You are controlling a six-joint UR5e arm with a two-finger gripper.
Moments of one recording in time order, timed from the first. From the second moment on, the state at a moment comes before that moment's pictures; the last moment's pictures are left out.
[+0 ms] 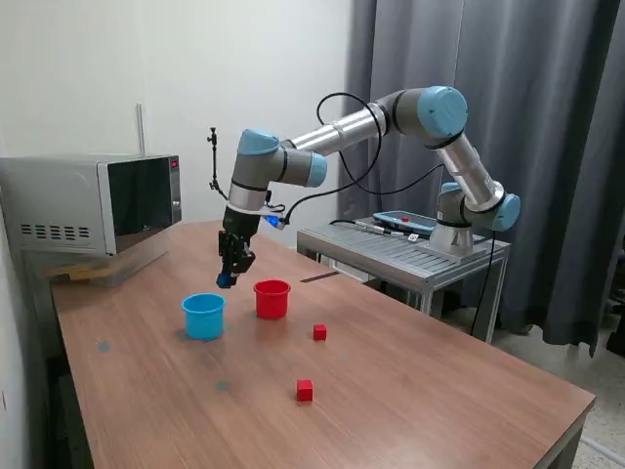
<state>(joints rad) -0.19 -0.70 1.04 -2.09 -1.72 -3.26</state>
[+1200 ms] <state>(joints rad) -0.22 -0.63 0.98 -2.10 -1.72 -3.24</state>
